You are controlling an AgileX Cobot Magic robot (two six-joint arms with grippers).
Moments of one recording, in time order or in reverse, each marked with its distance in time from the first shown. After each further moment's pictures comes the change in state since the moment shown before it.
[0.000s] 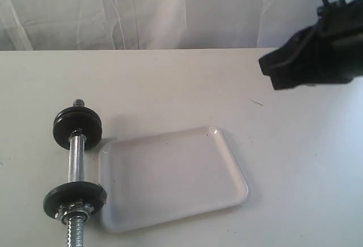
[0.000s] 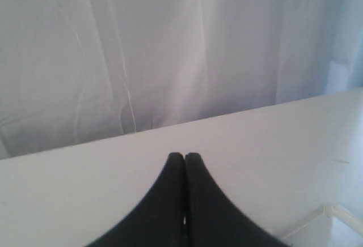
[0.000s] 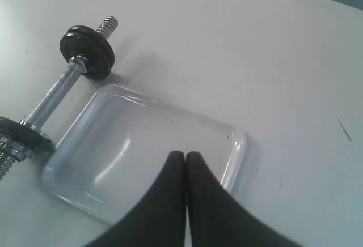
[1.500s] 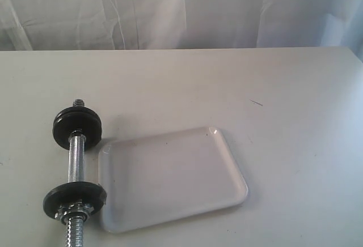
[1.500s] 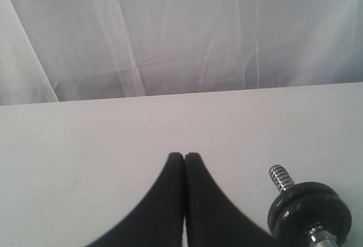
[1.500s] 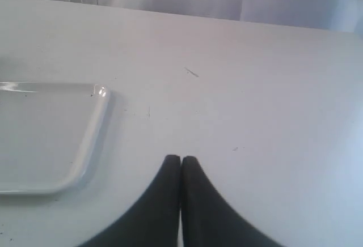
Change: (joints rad) left arm 0.000 -0.037 0.093 -0.010 -0.398 0.022; right arm -0.082 -0.975 0.943 -0.554 -0.439 0.603
